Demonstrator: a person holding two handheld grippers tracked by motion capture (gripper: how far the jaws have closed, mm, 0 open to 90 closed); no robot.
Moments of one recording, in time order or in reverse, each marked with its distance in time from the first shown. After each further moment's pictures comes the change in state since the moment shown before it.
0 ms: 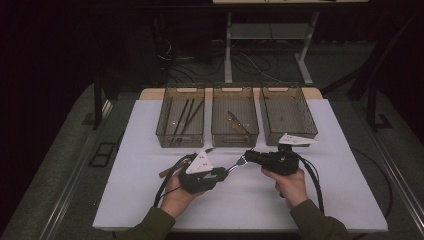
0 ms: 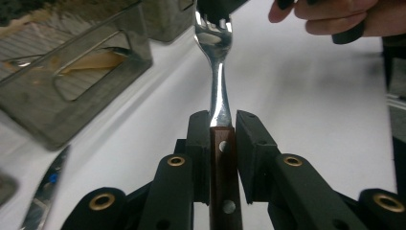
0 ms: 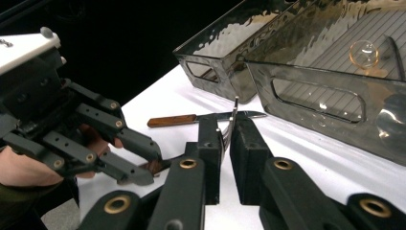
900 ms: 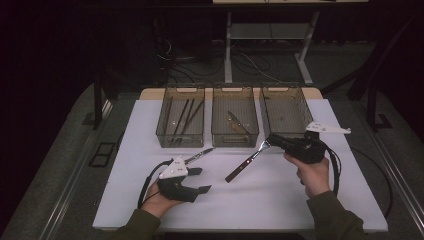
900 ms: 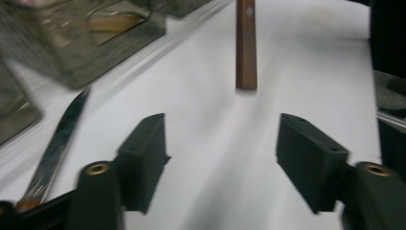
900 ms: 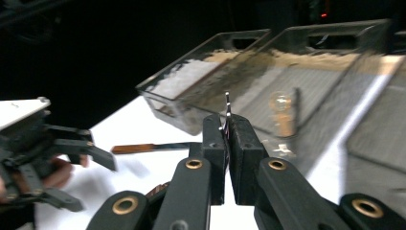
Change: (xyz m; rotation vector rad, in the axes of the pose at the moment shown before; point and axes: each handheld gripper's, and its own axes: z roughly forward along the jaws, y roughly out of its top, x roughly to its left) left arm 0.022 -0.052 -0.039 -0.026 0.012 -0.090; right arm -0.018 0.036 -0.056 -0.083 -0.158 -0.064
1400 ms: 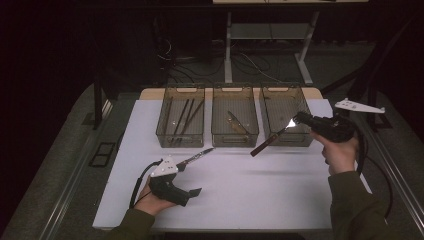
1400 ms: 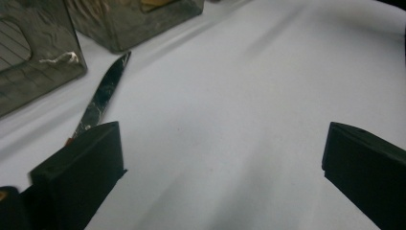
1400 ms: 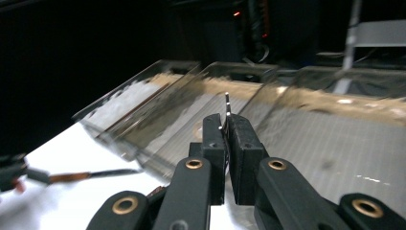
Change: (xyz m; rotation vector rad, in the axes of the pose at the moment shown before) left arm 0.010 -0.014 -0.007 0.021 0.048 -0.086; right arm -0.047 0.050 -0.040 -0.057 -0.183 -0.014
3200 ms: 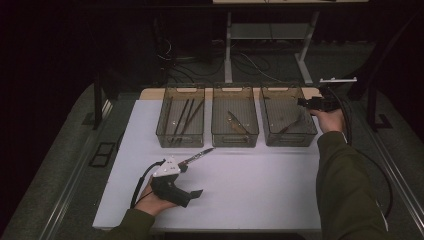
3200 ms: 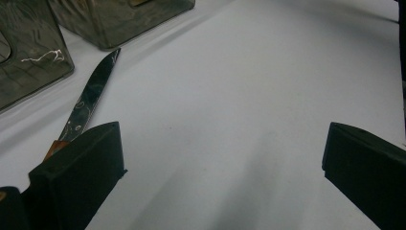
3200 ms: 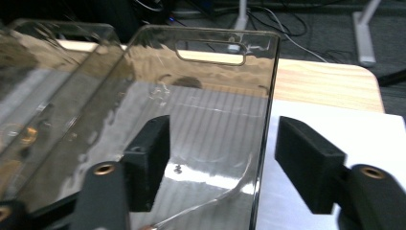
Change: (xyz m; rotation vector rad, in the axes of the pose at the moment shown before) left arm -0.001 0.001 0.004 0.000 -0.020 -0.004; right arm -0.101 0.024 0.089 0.245 -0.375 0.043
